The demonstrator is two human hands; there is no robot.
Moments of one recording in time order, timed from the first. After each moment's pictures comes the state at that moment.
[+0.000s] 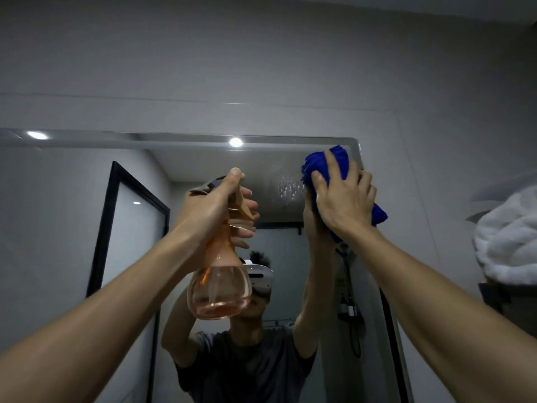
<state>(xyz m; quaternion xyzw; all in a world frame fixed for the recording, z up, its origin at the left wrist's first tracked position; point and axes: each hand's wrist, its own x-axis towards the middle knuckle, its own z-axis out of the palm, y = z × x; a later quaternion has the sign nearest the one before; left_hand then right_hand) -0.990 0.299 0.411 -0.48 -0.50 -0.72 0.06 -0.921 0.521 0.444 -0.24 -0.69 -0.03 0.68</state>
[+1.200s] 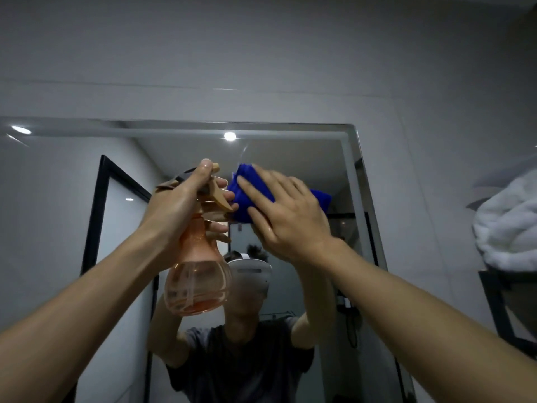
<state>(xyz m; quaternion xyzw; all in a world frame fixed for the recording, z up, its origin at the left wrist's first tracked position) -1.022 0.292 0.408 -0.50 -0.48 -0.71 0.08 -0.968 0.493 0.404 -0.01 -0.74 -0.30 0.60</state>
